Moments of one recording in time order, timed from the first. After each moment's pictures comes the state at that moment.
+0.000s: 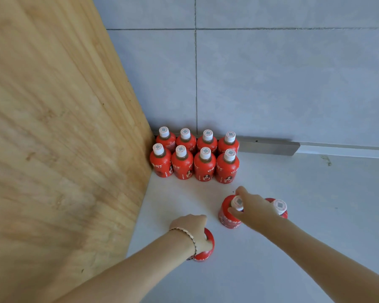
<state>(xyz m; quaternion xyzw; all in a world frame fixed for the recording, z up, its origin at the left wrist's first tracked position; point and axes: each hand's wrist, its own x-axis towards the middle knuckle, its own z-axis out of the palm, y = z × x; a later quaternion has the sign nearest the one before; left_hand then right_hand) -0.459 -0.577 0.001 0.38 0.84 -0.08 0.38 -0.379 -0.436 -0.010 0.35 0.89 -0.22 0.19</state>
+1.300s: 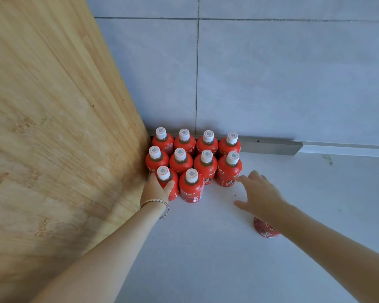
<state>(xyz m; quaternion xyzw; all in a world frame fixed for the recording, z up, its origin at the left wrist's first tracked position) -0.583 -0.575 -0.069 0.09 0.90 0.37 0.21 -0.413 -0.412 -0.009 0.33 0.92 -0.13 0.18</state>
